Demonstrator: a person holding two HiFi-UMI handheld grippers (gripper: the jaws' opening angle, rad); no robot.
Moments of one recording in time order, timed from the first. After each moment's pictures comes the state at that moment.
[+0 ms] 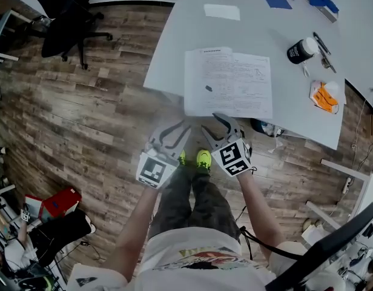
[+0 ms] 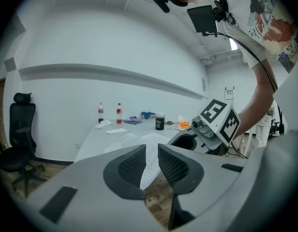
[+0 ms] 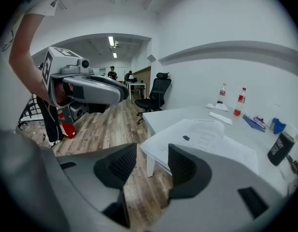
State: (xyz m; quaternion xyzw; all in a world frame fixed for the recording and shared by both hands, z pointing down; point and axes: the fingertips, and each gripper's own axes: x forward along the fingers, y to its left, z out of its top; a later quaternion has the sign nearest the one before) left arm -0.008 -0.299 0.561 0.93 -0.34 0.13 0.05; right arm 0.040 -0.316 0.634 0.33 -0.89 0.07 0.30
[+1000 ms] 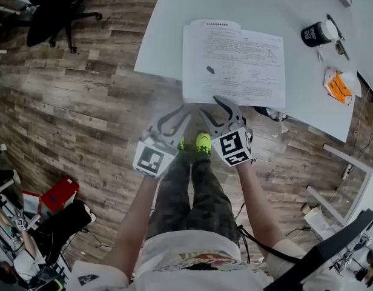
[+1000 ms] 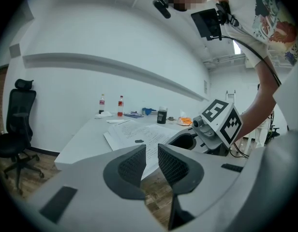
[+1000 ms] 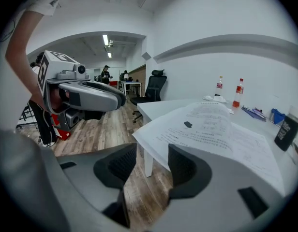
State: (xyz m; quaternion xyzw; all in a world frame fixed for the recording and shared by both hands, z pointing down) left arm -0.016 -0.322 0.632 0.93 -0.33 0.11 0.06; right arm 0.030 -0.338 0.701 0.36 -0.88 0.09 0.29
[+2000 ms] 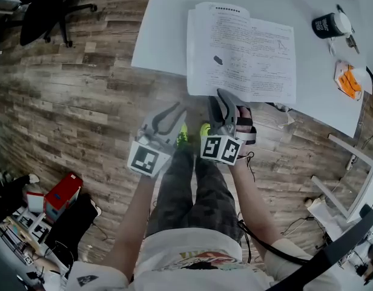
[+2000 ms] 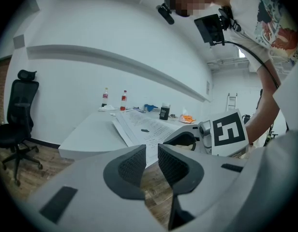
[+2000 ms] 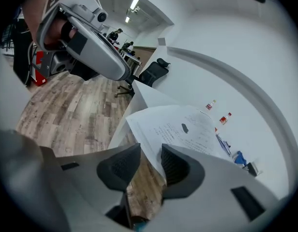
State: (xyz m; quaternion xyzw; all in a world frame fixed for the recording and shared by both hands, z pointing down) left arm -0.039 -0.330 0.660 0.93 -0.34 0.11 0.10; right arm 0.036 -0.356 0.731 0.44 -0.77 -0.12 0.44
